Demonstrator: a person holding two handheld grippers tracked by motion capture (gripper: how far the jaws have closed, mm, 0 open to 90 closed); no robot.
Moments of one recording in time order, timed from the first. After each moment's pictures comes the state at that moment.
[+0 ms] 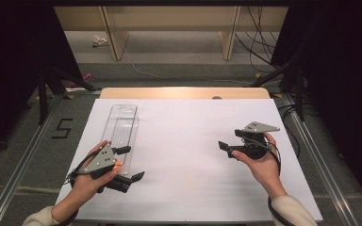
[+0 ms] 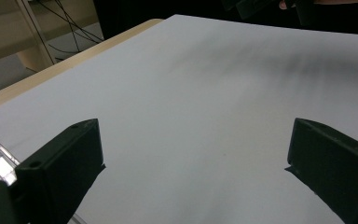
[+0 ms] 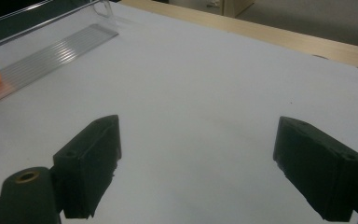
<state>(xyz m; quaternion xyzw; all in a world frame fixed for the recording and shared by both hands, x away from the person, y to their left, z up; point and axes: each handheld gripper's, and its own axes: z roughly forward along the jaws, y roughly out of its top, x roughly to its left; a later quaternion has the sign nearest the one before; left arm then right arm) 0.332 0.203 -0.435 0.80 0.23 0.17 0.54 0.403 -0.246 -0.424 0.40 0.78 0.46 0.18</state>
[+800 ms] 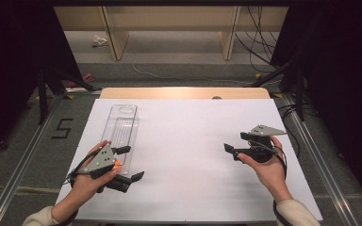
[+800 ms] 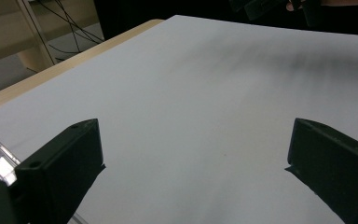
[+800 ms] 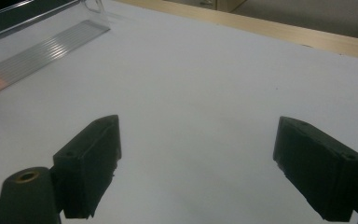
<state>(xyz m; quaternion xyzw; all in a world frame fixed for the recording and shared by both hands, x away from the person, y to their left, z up) 0.332 0.203 -0.435 0.79 0.23 0.17 0.54 0.395 -0.260 -0.428 0.41 0.77 0.45 0.18</state>
